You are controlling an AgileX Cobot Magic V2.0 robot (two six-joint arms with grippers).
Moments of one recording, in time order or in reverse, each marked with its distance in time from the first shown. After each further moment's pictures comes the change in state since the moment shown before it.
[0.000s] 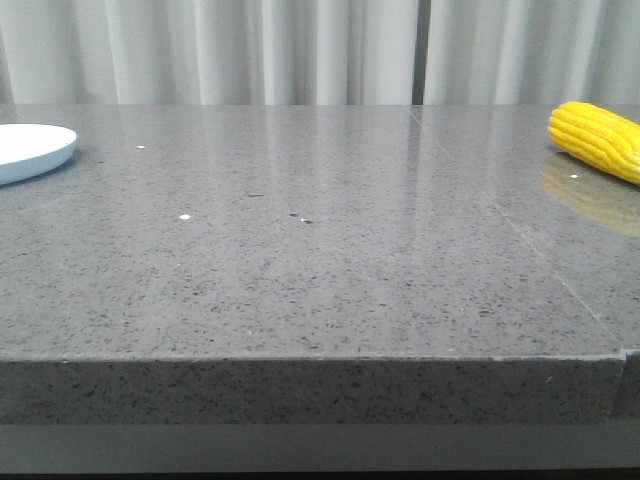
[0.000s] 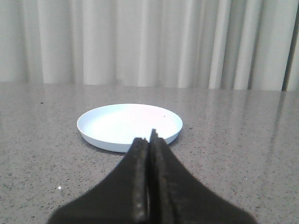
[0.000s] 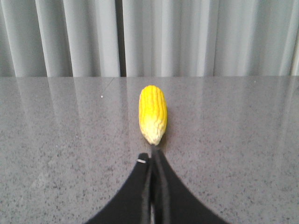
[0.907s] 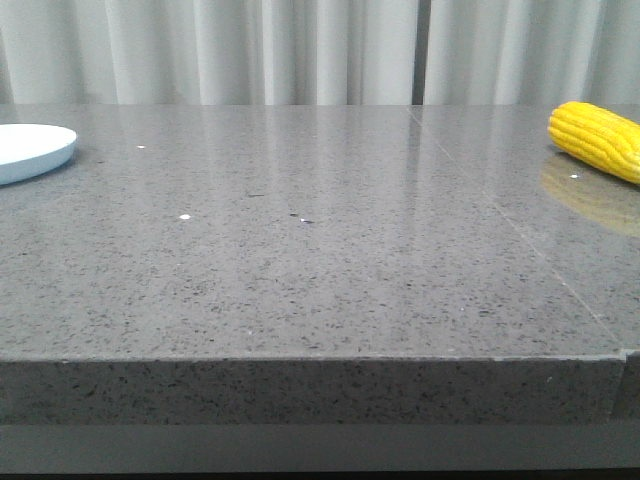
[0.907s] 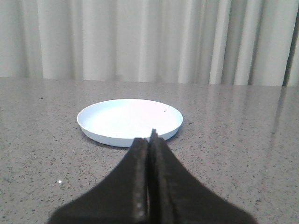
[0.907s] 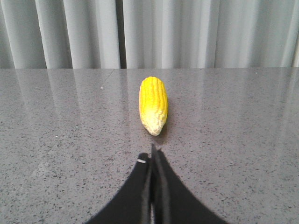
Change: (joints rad) left arm 0.000 0.000 0.000 0.000 0.017 0.000; right arm 0.000 0.000 0.003 0.000 0.032 0.000
